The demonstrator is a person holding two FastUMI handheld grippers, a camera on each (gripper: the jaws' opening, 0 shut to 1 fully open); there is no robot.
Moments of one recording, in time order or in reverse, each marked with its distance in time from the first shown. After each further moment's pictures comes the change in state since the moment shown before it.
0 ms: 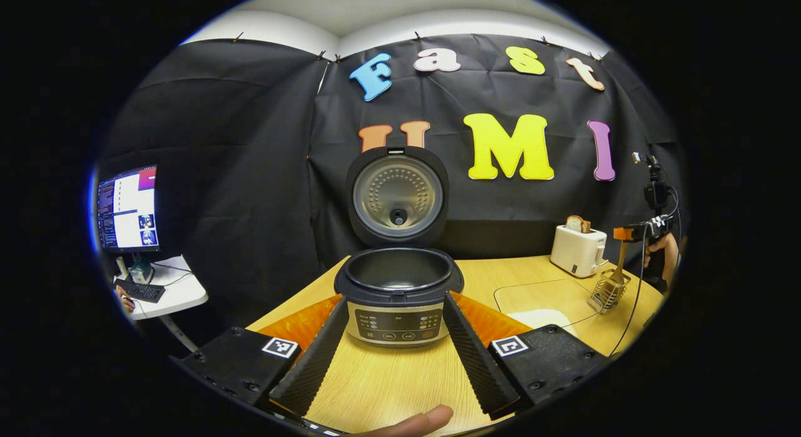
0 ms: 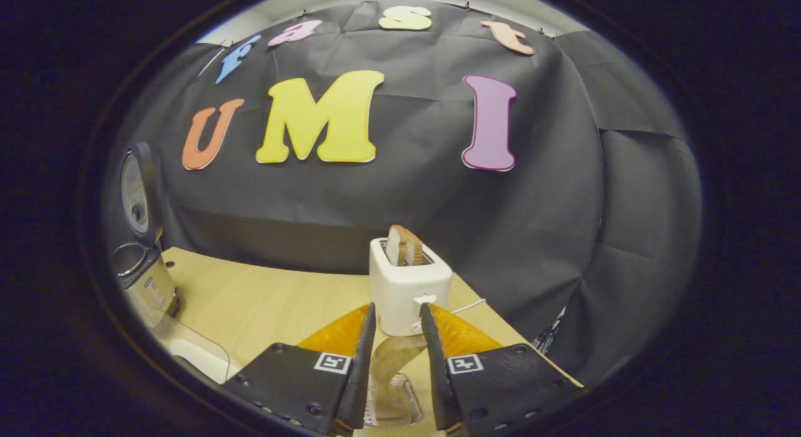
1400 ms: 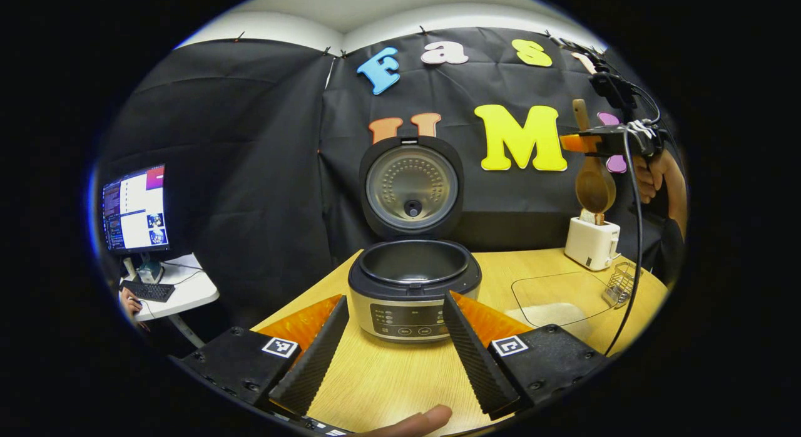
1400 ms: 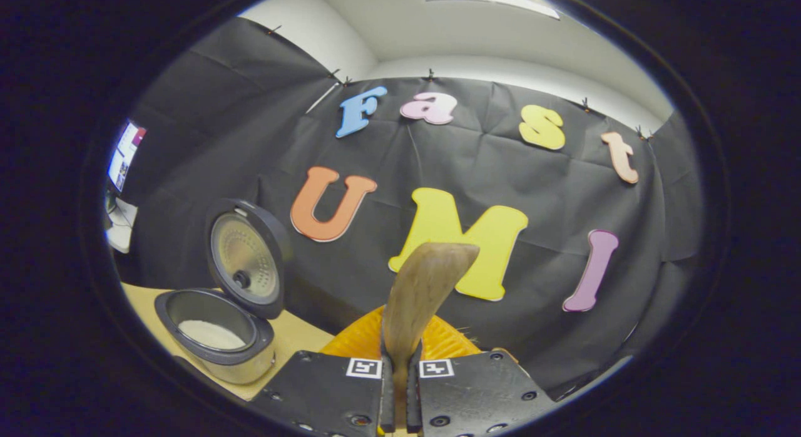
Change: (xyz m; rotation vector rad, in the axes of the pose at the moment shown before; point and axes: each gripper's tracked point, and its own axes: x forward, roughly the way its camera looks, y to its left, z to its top) left arm 0.004 0.009 -0.010 0.028 0.033 0.049; right arm -0.133 0.227 0.162 -0.259 -0.378 0.298
